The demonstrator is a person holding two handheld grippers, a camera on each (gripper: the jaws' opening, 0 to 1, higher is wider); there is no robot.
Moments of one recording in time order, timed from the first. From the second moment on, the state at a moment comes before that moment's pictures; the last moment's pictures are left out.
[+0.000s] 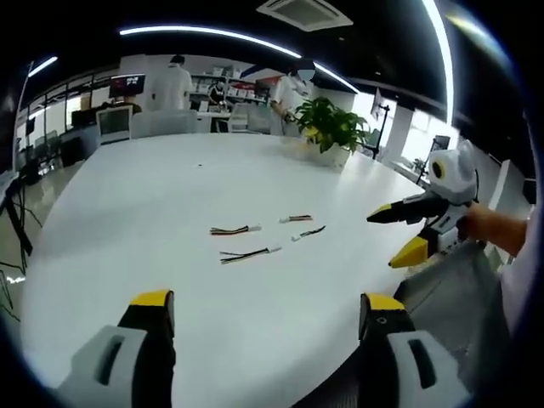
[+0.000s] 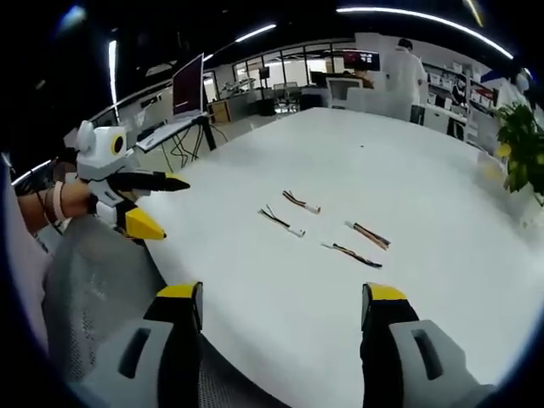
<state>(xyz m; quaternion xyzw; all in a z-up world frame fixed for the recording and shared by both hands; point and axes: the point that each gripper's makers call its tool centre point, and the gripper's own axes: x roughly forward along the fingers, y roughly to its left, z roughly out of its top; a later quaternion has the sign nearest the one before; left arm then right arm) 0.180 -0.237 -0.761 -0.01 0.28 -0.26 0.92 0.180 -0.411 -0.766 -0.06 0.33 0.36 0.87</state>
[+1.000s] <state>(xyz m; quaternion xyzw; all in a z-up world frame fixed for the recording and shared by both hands) 0.210 -0.232 -0.745 -0.03 0.26 -0.28 0.92 0.213 -0.426 -0.747 -0.07 0.30 0.34 0.89</state>
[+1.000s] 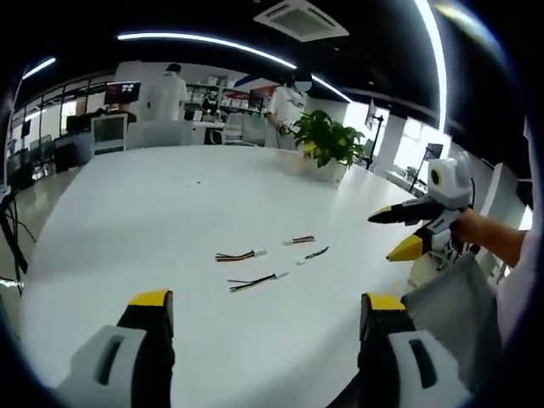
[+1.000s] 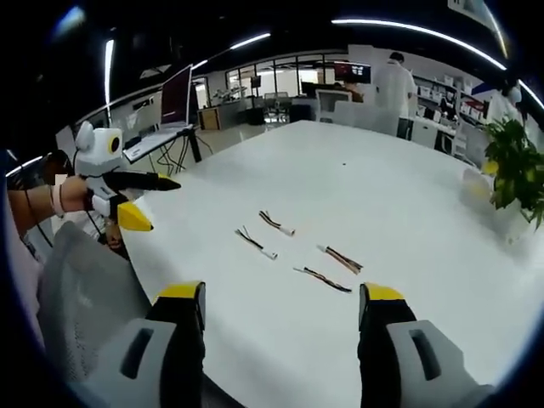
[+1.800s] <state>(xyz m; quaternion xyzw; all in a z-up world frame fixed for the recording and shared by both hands) 0.236 -0.240 -0.736 -0.03 0.24 -0.30 0.92 0.232 -0.429 -0.744 -0.07 0.29 0.33 0.90</state>
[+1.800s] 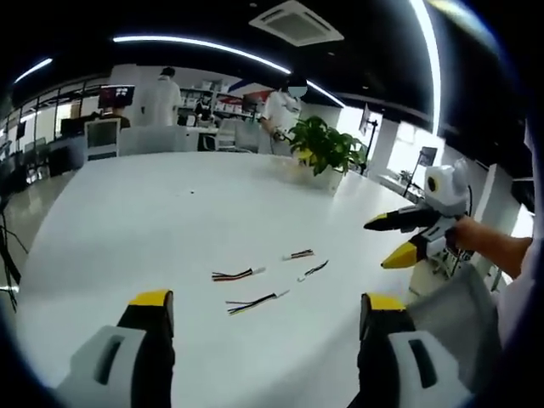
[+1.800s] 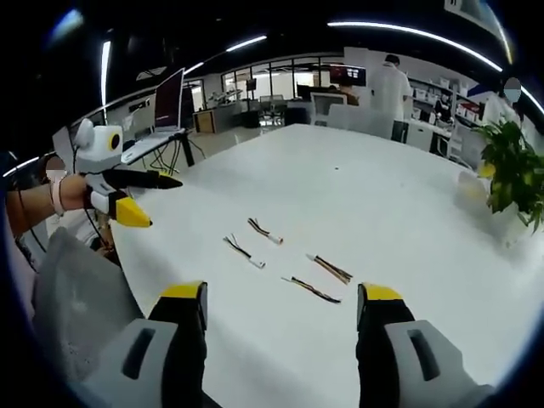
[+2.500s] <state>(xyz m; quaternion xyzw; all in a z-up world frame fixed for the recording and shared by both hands) 0.250 -0.247 -0.734 -0.03 0.23 -0.31 0.92 0.253 -0.421 -0.734 -0.08 0.26 0.35 0.90</state>
